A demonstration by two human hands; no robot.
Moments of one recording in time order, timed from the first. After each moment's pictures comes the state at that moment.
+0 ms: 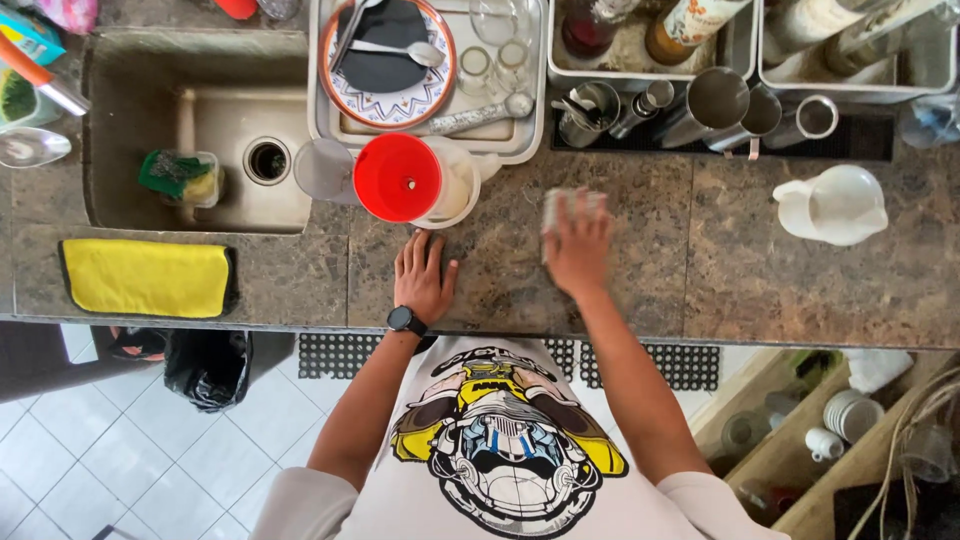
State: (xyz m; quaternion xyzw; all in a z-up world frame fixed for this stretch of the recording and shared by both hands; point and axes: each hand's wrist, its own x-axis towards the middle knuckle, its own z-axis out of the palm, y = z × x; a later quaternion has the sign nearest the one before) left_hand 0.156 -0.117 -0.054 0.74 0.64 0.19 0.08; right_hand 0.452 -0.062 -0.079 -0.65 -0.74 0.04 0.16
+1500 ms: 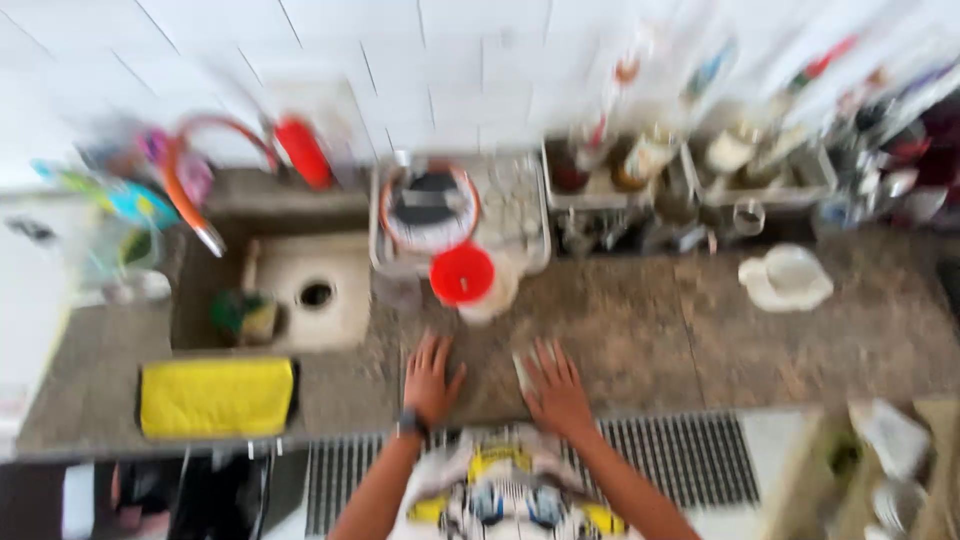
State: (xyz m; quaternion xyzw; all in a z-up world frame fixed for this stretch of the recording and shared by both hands) left_hand 0.075 -0.130 -0.048 0.77 0.58 0.25 0.11; right_hand 0.363 -0.167 -0.054 -0.54 -0.83 -0.02 0.15
